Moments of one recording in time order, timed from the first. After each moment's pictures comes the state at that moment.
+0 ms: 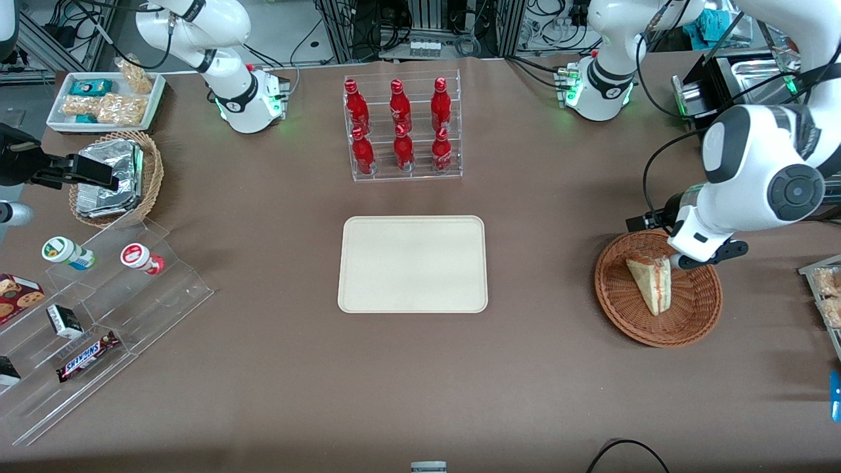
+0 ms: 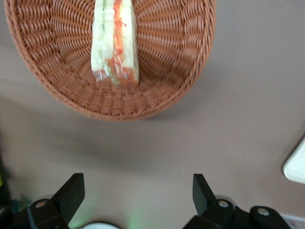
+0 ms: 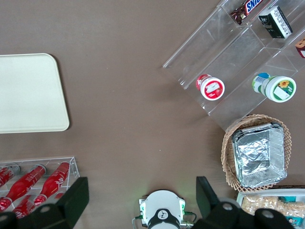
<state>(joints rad) 0.11 0.13 -0.18 -1.99 -0.02 1.83 -0.32</state>
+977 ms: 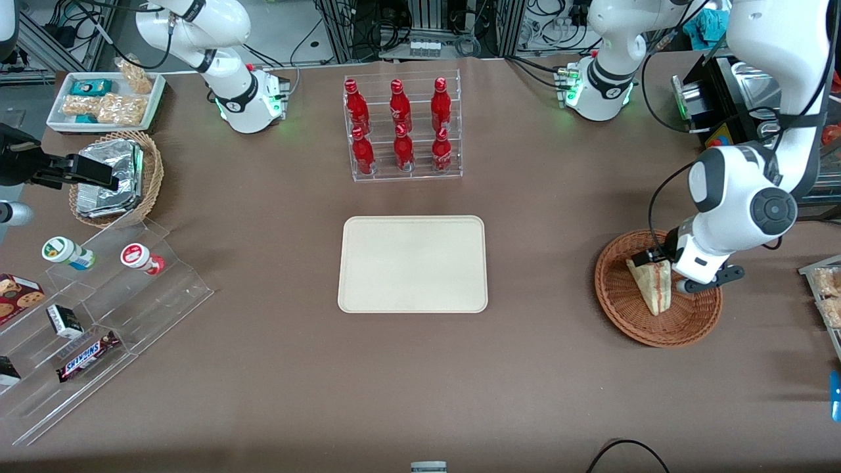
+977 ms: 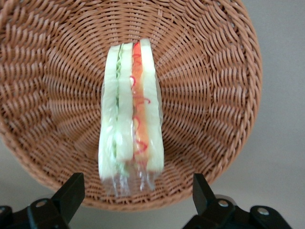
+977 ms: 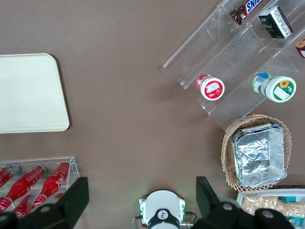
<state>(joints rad) 0.17 0.27 -0.16 -2.11 0.02 2.26 -0.28</state>
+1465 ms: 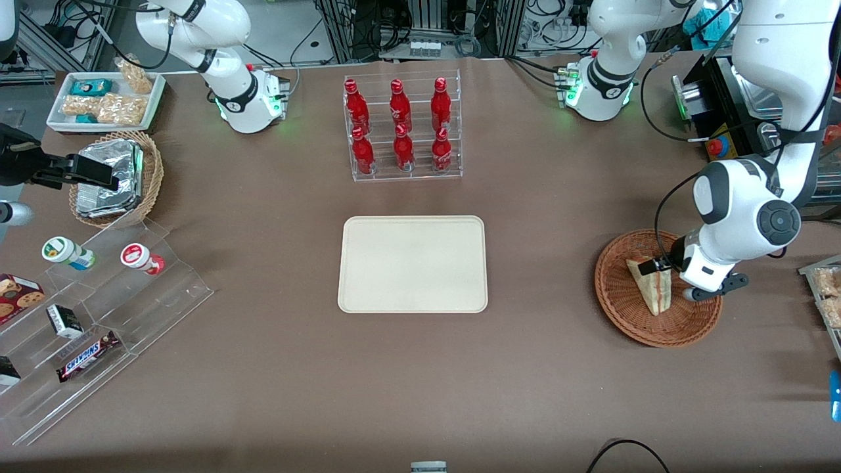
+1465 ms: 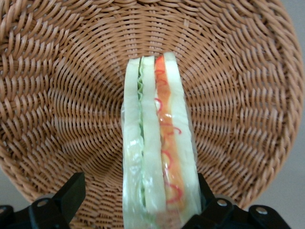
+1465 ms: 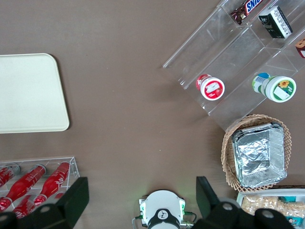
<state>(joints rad) 0.22 0.34 -0.16 -2.10 0.02 2.32 -0.25</state>
